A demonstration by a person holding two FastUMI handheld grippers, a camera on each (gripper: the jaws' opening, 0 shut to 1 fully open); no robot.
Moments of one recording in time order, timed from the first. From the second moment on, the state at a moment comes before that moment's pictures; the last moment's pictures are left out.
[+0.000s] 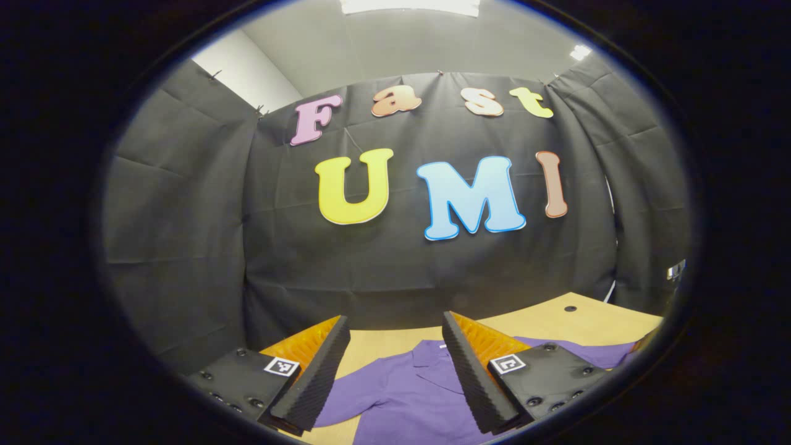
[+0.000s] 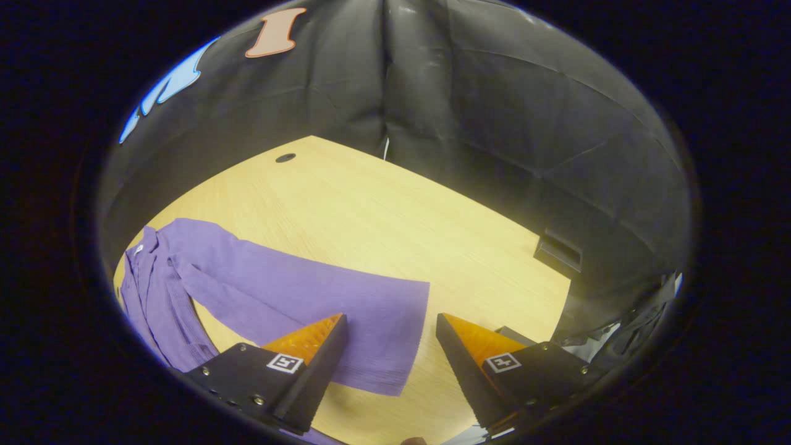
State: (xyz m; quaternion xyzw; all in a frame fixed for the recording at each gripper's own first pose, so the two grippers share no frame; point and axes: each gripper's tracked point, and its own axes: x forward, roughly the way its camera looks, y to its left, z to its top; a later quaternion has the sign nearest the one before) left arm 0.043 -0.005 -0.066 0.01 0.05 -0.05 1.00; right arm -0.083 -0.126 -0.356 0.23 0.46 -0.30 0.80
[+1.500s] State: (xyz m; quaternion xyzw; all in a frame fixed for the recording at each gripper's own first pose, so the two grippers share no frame) left arm 0.032 0.028 -0.083 0.00 0.05 -0.03 1.00; right arm -0.050 -0.123 -0.322 0.34 0.38 -0.22 0.83
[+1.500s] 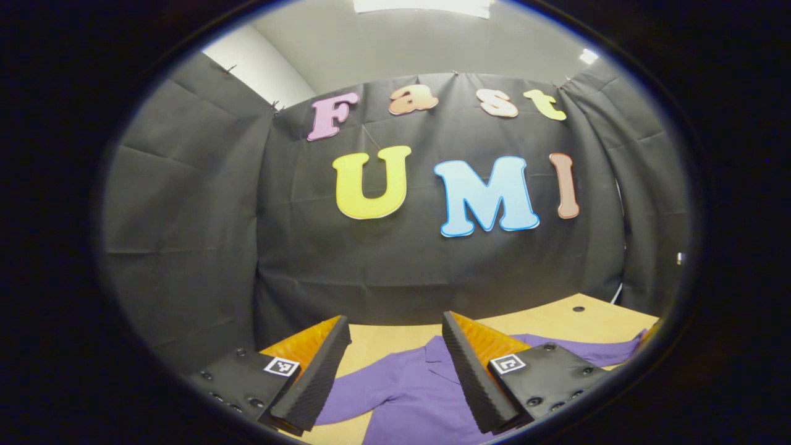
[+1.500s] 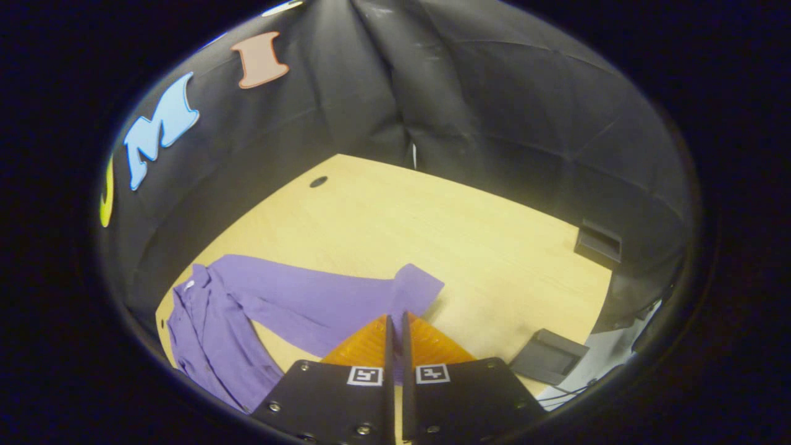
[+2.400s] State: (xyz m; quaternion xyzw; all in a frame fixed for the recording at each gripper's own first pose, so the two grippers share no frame) left arm 0.048 0.071 -0.105 0.00 0.07 0.01 1.00; right arm 0.134 -0.017 -0.159 0.34 0.26 -0.05 0.90
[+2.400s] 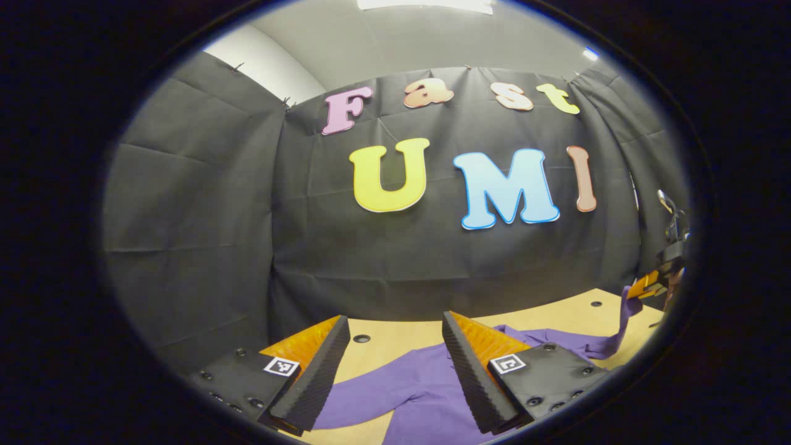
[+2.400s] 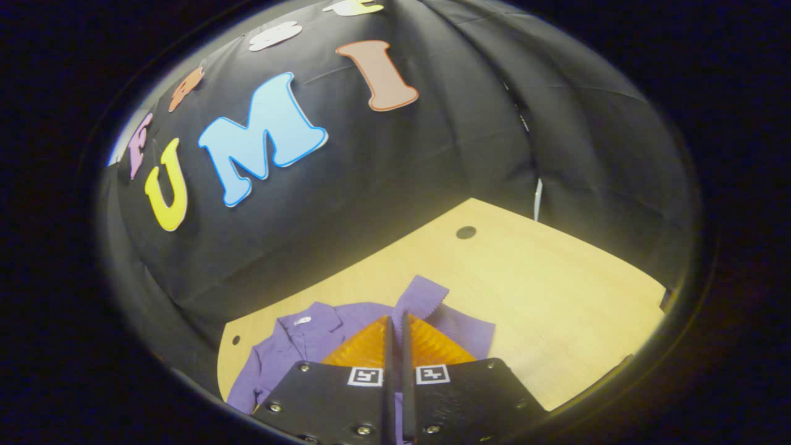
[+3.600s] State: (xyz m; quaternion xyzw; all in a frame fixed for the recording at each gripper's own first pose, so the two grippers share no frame) left arm 0.003 0.193 -0.141 0.00 0.10 0.12 0.99; right arm 0.240 0.308 -0.128 0.22 0.29 0.24 0.90
